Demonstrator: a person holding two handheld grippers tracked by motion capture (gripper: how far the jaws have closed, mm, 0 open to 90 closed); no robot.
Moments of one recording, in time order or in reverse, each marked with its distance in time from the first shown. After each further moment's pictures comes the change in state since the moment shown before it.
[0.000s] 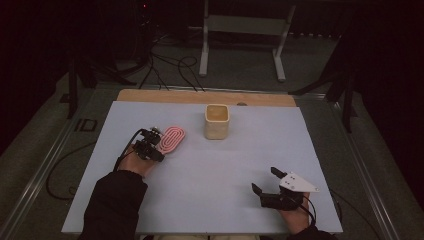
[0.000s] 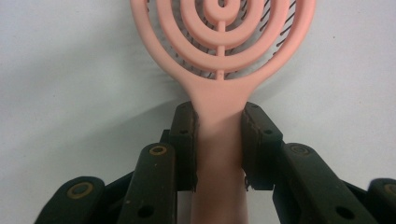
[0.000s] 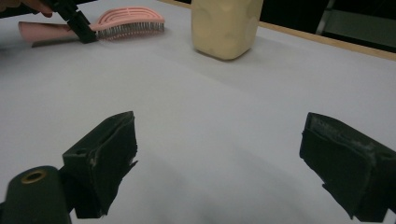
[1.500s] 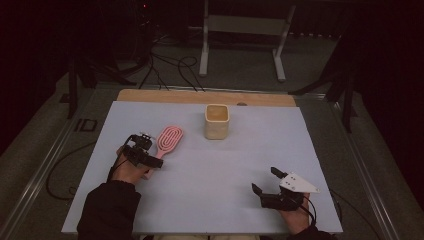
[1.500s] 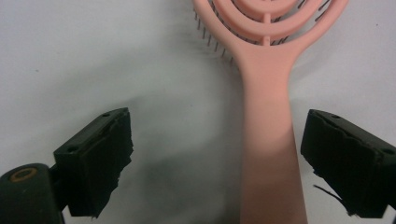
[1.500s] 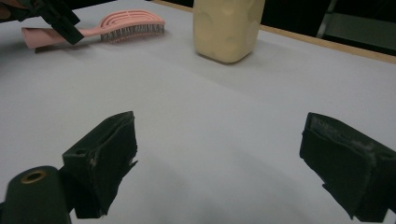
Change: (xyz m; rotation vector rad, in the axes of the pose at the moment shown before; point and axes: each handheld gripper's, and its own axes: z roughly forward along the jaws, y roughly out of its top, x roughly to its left) left arm 0.004 -0.028 -0.006 -0.081 0.096 -0.065; right arm 0.001 0.001 -0.001 -0.012 0.003 0.001
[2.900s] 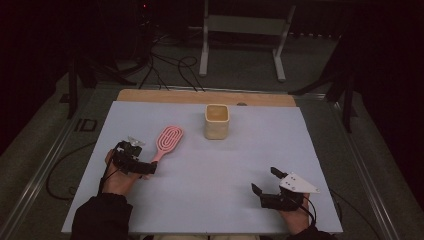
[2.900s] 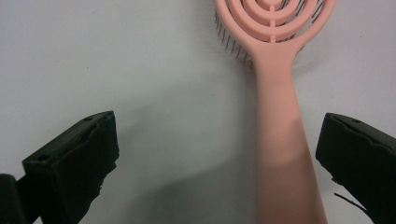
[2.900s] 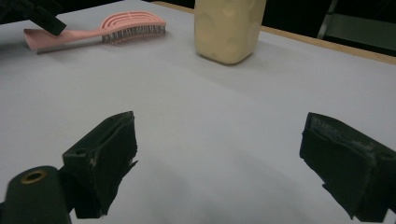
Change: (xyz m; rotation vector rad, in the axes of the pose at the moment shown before) left arm 0.005 -0.034 -0.019 -0.201 0.042 -0.014; right arm 0.001 0.000 0.000 -0.003 0.005 0.004
